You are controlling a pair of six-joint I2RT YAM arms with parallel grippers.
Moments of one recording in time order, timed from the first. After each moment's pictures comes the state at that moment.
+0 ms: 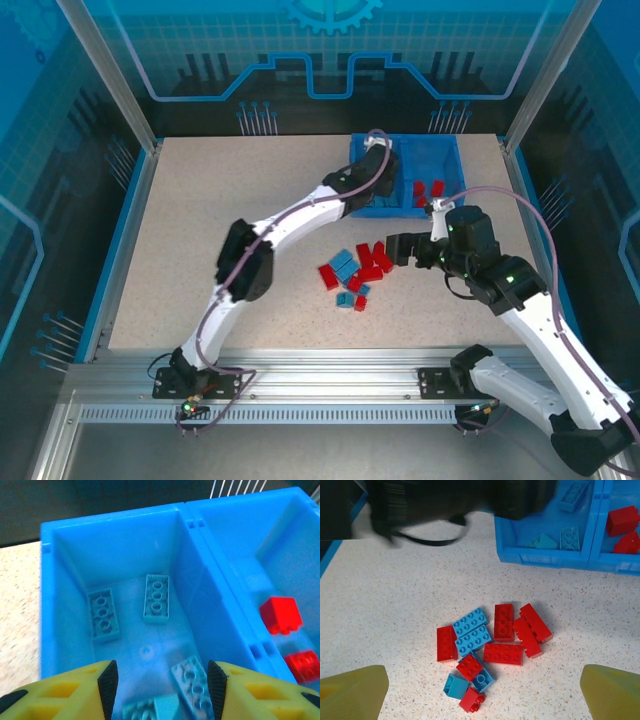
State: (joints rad) left arm -0.75 2.22 2.03 -0.42 -0.36 -0.35; right arm 0.47 0.87 0.99 -0.79 -0.04 0.38
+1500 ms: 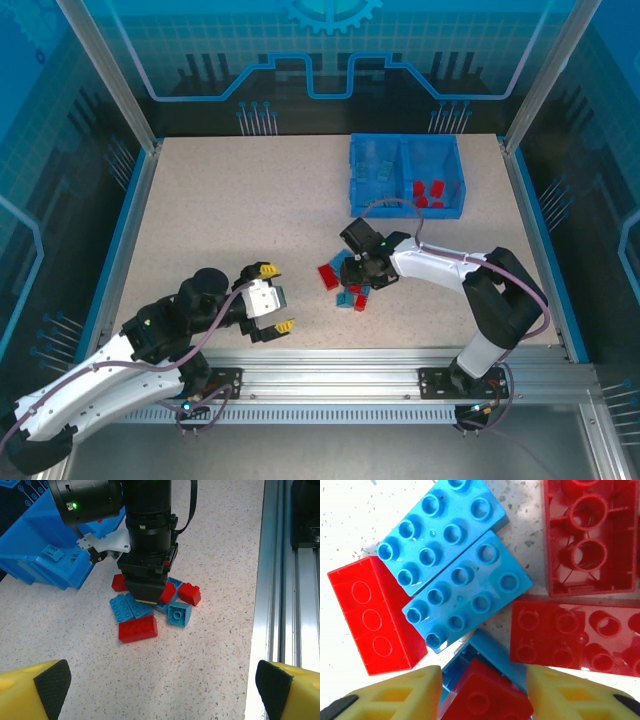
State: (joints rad) left arm -0.85 0.55 0.63 -0.58 0.15 0.42; right arm 0.72 1.65 0.99 -0.58 -0.01 0.66
